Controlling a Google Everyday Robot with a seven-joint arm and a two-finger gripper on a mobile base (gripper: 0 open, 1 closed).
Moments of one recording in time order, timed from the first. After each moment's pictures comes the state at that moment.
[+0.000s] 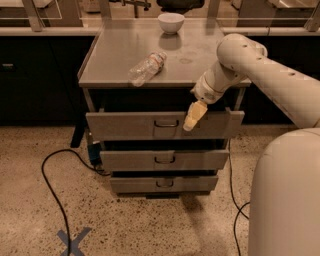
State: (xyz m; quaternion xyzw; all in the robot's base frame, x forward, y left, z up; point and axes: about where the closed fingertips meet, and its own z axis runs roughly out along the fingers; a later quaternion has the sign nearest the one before) arm 0.717 -0.116 0.737 -0.61 0.75 0.09 0.23
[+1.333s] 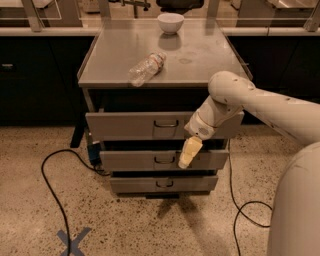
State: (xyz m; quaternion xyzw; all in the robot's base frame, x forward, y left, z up) arm 0.613 -0.094 0.651 -0.61 0.76 0.18 0.14
